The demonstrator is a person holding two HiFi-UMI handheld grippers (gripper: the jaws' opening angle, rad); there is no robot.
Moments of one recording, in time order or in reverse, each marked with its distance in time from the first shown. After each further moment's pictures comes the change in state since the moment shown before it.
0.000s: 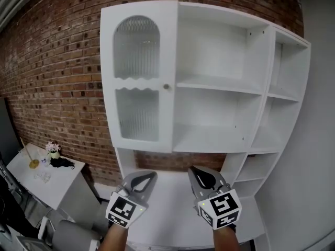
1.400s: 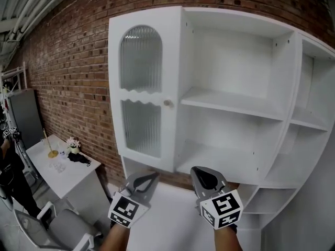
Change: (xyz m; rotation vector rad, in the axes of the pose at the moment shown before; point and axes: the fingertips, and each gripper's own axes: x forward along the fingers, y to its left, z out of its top) left arm 0.092 0.029 0.009 0.053 0.092 0.258; right arm 0.062 -0.100 -0.006 0.006 -0.112 0.244
